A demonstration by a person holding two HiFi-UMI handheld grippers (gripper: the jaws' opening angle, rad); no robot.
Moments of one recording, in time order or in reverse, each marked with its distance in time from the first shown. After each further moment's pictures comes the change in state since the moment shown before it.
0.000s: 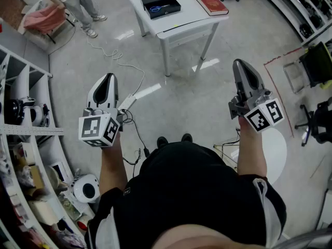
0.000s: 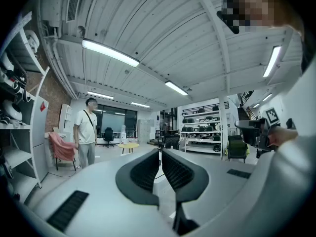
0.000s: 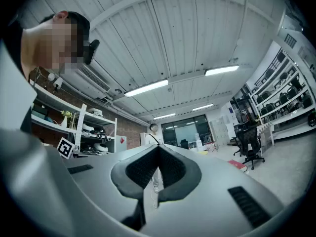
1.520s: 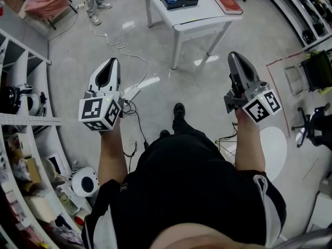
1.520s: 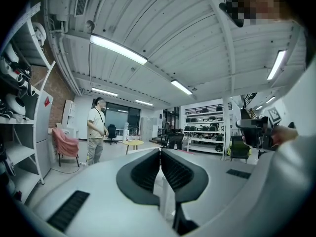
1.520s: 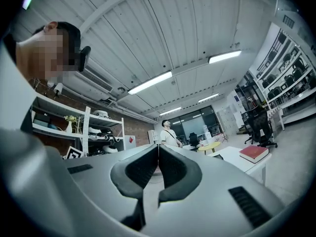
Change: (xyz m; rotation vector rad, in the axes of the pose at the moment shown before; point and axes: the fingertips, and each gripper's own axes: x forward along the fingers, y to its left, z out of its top) left arm -0.010 0.104 -0.027 -0.032 0.019 0.013; right arm 0.086 0.082 -0.051 0.104 0.038 0.076
